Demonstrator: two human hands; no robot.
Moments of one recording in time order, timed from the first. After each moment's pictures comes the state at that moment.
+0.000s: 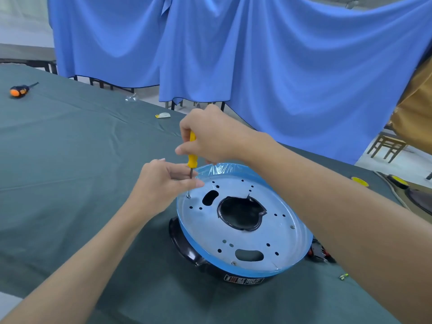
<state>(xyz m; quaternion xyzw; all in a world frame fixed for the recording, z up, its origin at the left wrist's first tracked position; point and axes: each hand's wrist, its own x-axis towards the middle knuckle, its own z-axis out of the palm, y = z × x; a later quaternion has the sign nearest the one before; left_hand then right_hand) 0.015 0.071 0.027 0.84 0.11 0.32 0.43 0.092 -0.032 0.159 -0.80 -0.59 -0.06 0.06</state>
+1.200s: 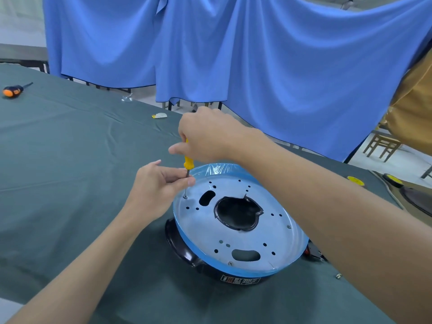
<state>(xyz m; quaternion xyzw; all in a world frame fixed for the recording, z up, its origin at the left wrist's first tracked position) 0.016 0.069 0.019 0.83 0.10 0.36 0.41 0.091 -0.024 0.158 -0.83 -0.55 -0.11 -0.03</state>
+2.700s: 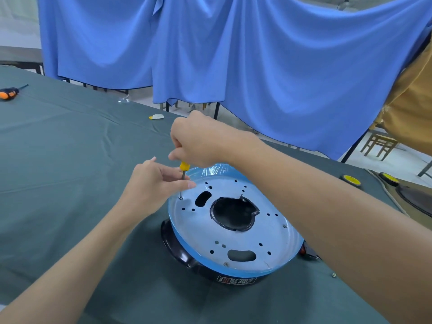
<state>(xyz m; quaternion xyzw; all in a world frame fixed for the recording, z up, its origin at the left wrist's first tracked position) 0.020 0.079 0.022 0.84 0.10 0.33 0.41 0.087 -0.028 0.158 -0.80 -0.59 -0.10 -0.06</state>
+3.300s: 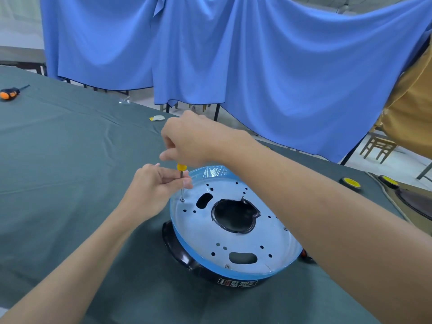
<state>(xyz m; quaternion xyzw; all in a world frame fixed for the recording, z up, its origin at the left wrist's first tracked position) 0.013 0.074 0.028 0.82 0.09 0.31 0.46 0.083 -0.013 0.158 -0.80 -0.59 -0.08 -0.05</state>
